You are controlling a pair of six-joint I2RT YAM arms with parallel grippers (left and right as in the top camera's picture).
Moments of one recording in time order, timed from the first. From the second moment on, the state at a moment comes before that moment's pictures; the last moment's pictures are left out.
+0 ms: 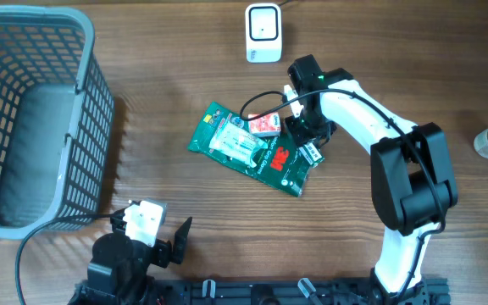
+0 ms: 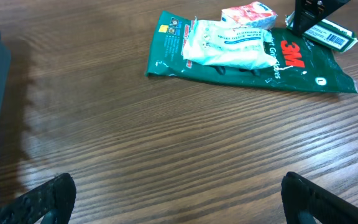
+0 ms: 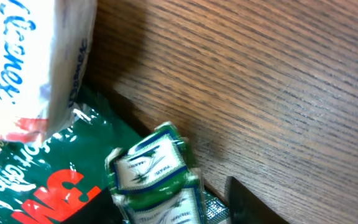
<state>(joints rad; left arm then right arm) -0.29 0.02 0.36 -0.95 0.05 -0.01 0.37 2.05 1.44 -0.93 -0.05 -0.02</state>
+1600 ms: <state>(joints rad) -0.29 0.02 0.36 -0.95 0.05 -0.01 0.50 2.38 1.67 0.52 0.53 -0.86</state>
